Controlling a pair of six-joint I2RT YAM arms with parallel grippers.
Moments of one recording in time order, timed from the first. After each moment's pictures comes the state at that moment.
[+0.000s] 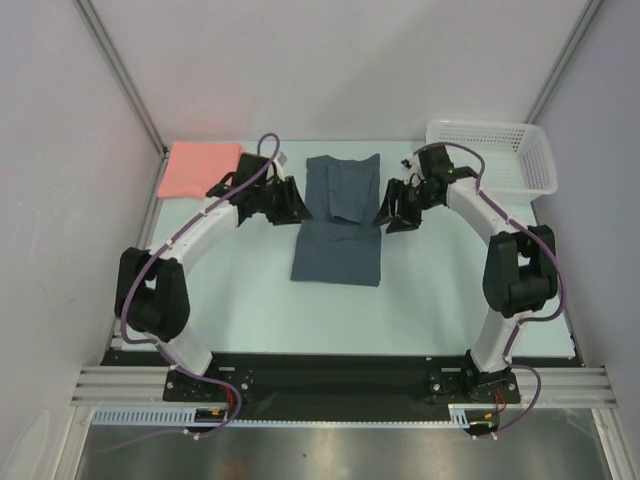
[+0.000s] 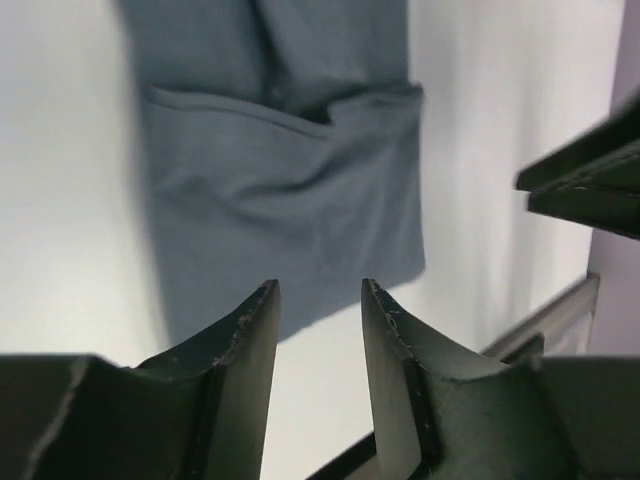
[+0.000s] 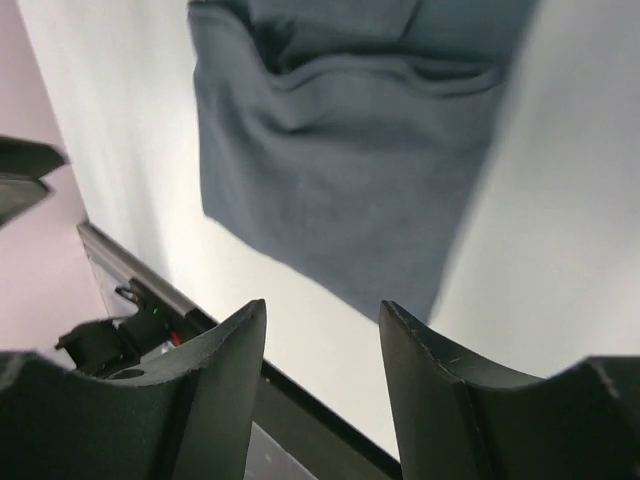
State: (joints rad) left arm -0.32 1.66 1.33 -0.49 0.35 -0.54; right arm 0.20 1.86 1.53 -0.77 -0.57 0.37
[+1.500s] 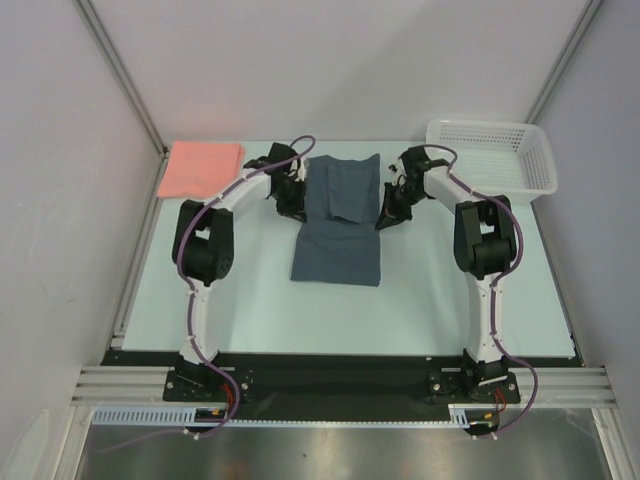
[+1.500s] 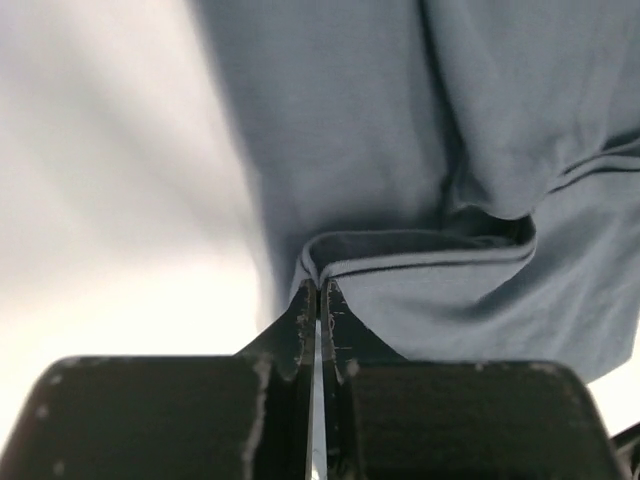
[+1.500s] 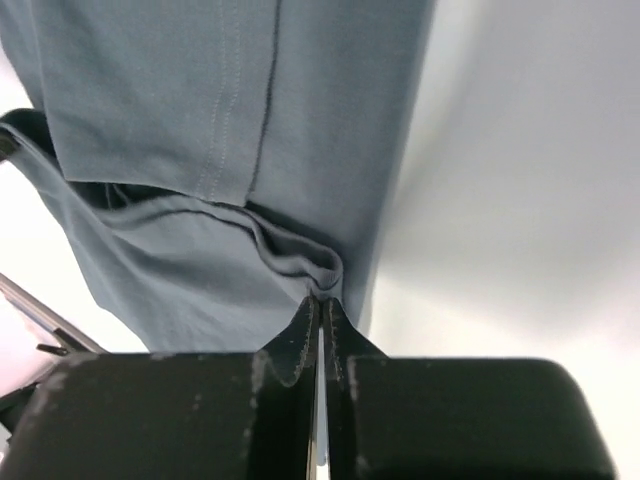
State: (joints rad) left arm -0.34 2.20 1.78 -0.71 0.27 -0.23; right arm 0.23 2.24 1.78 -0.79 -0.50 0.30
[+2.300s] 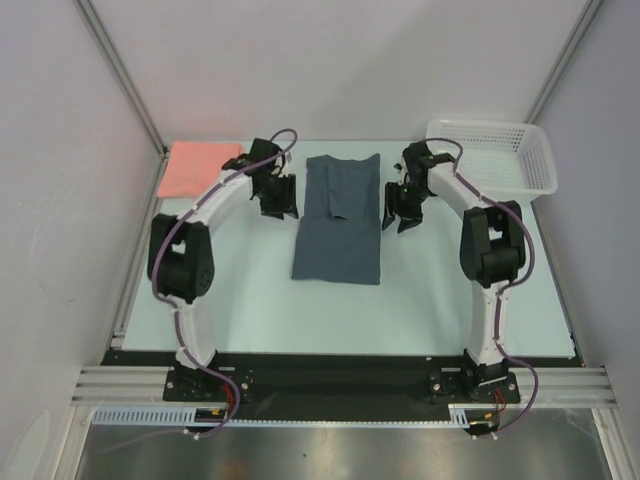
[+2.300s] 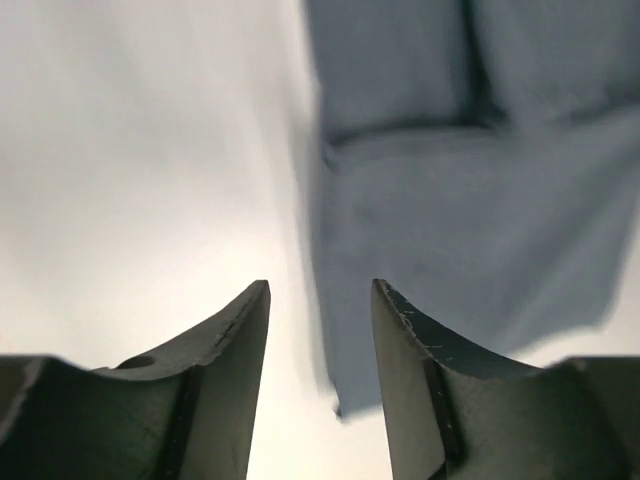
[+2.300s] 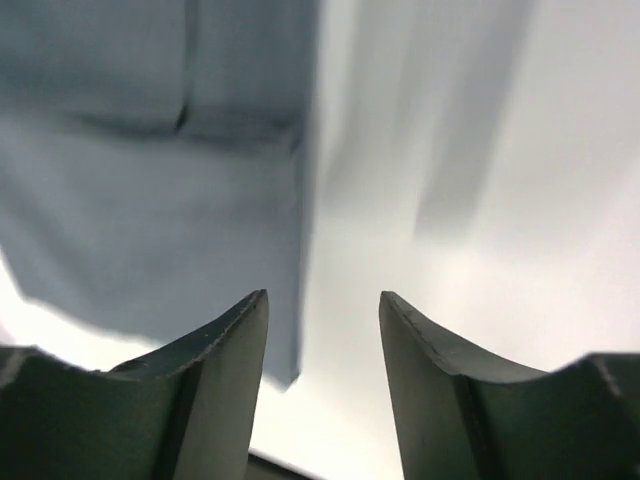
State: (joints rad) left arm -0.31 2.03 1.69 -0.75 0.17 -0.25; right arm 0.23 2.17 1.80 -0.93 -0.30 0.26
